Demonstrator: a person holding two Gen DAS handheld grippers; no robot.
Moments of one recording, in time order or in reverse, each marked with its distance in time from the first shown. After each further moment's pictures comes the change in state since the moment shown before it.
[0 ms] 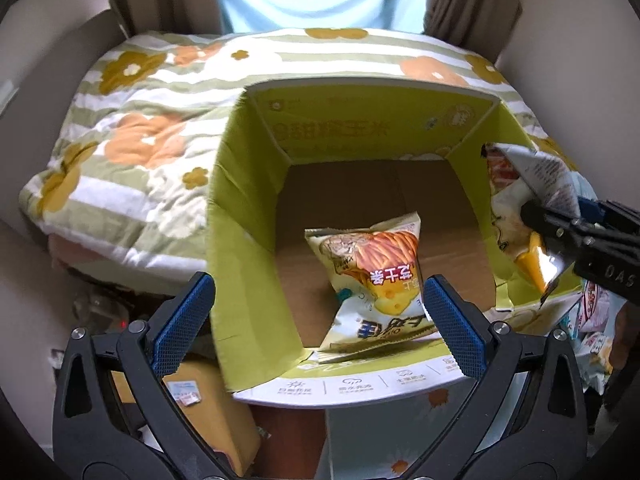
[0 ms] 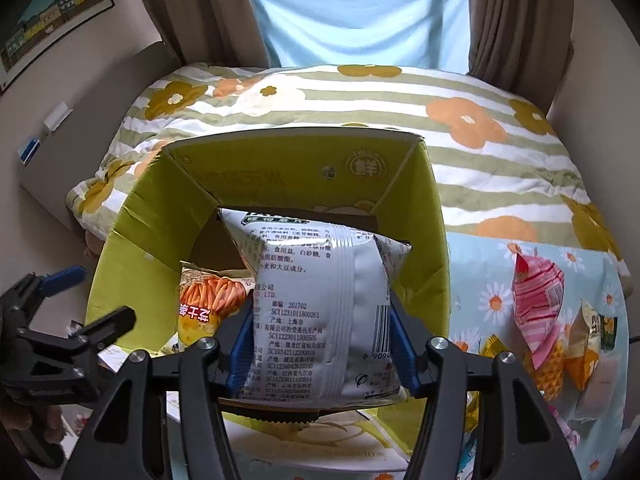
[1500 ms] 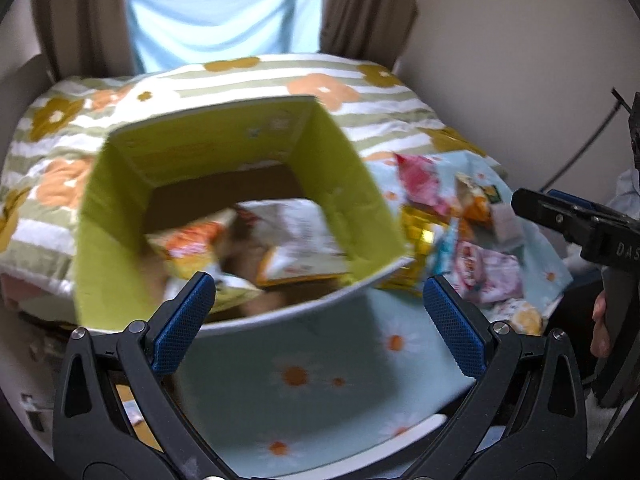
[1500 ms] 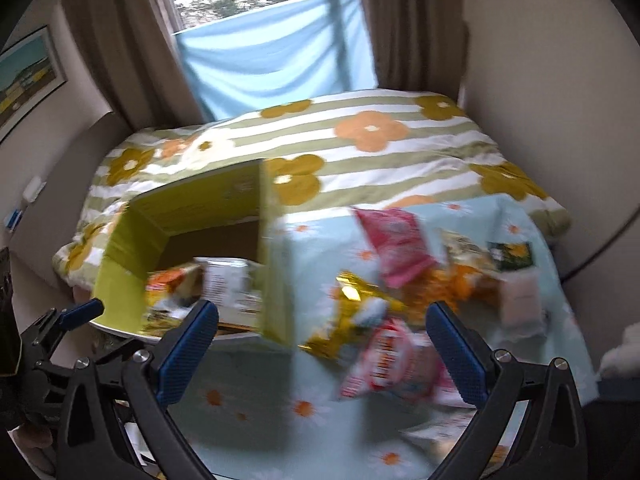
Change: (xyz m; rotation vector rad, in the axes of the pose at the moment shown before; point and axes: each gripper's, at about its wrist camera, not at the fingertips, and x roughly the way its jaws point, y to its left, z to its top) left arm -0.069 -0.140 -0.045 0.153 -0.083 -0.274; right arm -0.143 -0.112 -0.088 0.233 -0.138 -0.142
